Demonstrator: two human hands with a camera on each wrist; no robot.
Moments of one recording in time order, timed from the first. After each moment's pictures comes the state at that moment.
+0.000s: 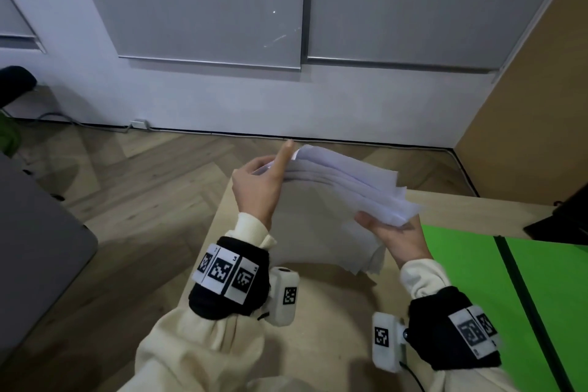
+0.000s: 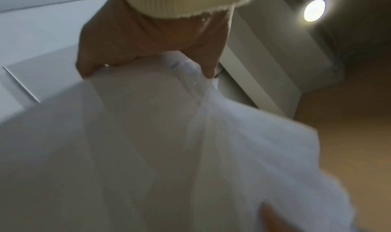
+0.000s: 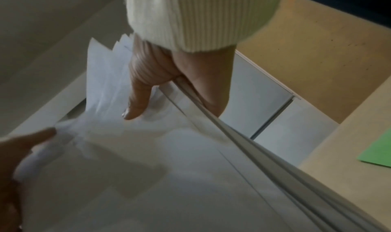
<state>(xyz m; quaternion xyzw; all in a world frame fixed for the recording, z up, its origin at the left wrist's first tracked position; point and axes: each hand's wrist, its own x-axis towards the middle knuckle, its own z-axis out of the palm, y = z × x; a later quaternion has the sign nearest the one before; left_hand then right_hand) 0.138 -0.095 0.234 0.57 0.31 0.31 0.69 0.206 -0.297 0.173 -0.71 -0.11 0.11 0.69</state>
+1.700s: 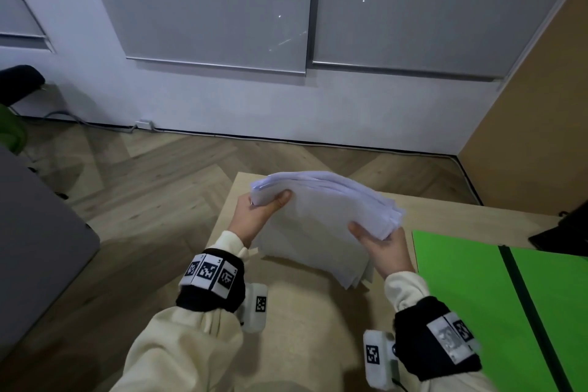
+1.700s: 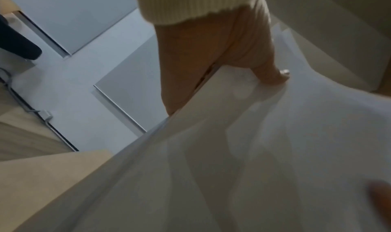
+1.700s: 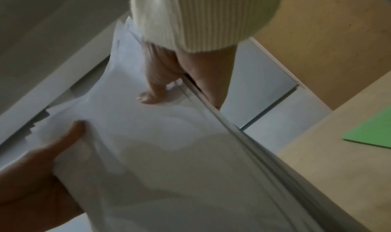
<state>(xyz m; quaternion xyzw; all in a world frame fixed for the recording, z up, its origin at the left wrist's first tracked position) 0.119 -0.061 0.178 0.63 0.21 0.18 0.72 0.197 -0.276 0.157 -0.73 -0.15 0.06 0.66</state>
